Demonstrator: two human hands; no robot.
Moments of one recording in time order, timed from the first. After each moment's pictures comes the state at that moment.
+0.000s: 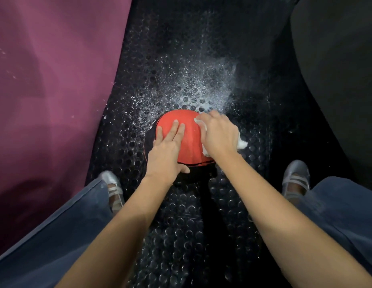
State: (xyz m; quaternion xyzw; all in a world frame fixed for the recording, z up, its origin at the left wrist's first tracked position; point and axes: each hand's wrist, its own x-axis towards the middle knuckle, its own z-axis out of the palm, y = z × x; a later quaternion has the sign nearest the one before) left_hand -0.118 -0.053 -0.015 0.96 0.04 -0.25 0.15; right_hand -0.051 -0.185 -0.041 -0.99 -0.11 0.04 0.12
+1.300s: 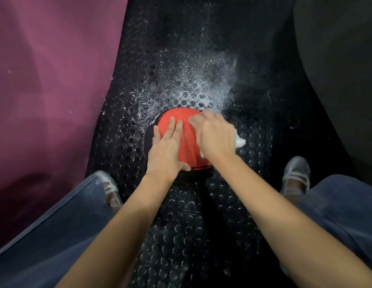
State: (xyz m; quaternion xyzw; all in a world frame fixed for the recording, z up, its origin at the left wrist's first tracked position) left_hand -0.120 -0.056 -0.019 0.95 0.07 -0.26 0.16; right_hand -0.068 -0.177 -0.031 -0.98 -0.17 0.03 0.12
